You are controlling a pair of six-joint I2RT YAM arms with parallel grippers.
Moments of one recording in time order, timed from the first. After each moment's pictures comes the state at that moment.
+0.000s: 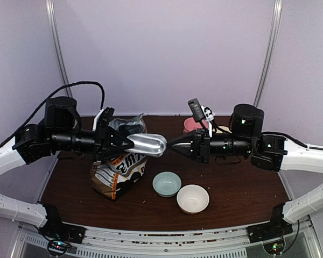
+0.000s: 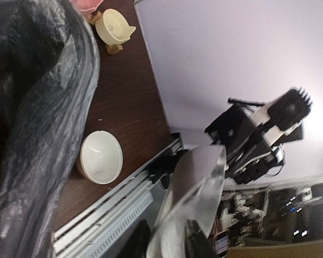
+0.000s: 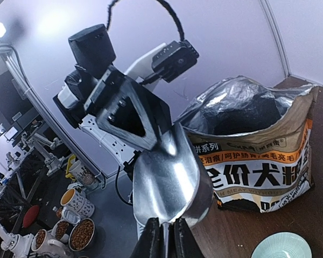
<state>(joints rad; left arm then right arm) -0.92 1.01 1.06 -0.41 0.38 -1.07 1.02 1.21 0.98 0.16 -0.42 0.46</state>
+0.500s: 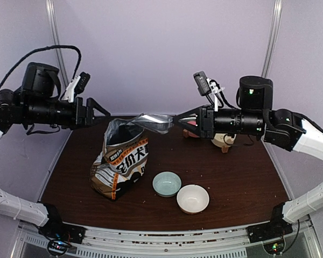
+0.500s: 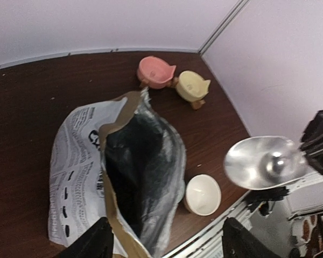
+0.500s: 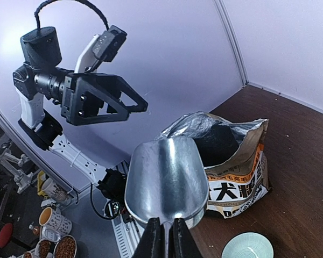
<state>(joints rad) -0.85 1.11 1.58 -0.99 0.00 -0.58 1.03 1.22 1.30 -0.25 -0.22 0.41</state>
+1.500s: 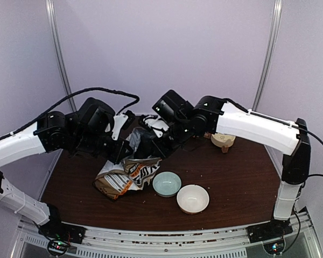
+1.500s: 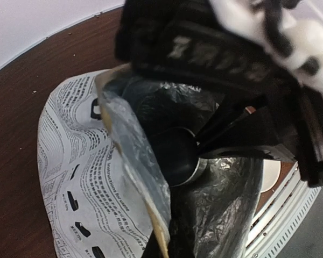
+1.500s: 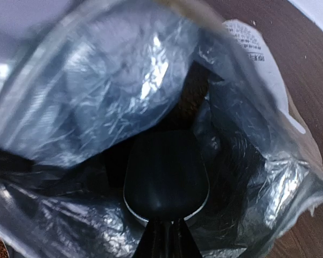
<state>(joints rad) -1.03 1.27 1.28 -0.79 -0.16 -0.38 1.06 1.88 1.89 -0.91 -0.03 0.18</state>
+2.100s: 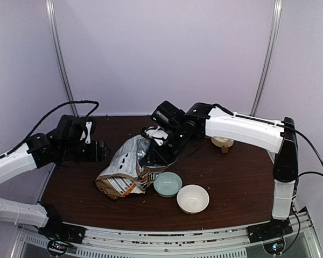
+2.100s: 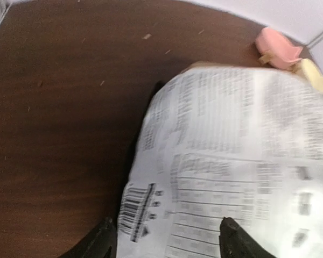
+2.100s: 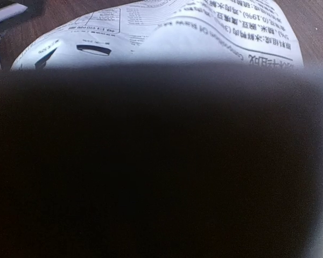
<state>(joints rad) -0.71 1.02 0.87 -0.58 -0.16 -0.55 1.01 1.98 1.87 -0.96 -0.06 0.13</state>
